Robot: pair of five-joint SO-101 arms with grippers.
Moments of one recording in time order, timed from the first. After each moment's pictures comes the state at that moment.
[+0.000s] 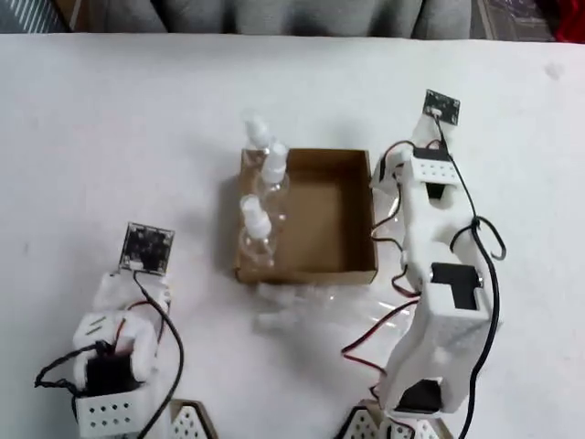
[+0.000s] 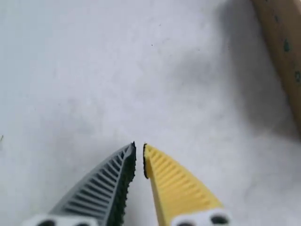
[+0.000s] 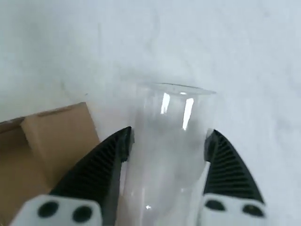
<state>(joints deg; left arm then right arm) -13.8 -103.7 97.1 60.7 -17.4 1.9 22.1 6.1 48.5 -13.7</state>
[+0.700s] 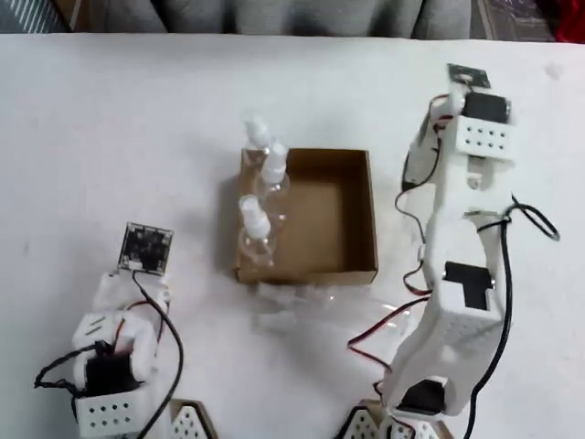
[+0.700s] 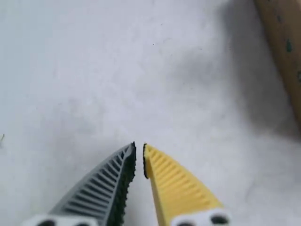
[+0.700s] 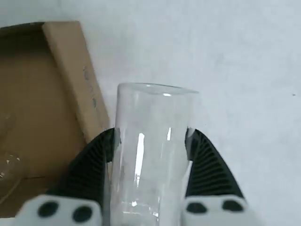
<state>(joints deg) -14.2 -103.7 97.1 60.7 -17.4 6.3 22.2 -27.2 96.4 1.1</state>
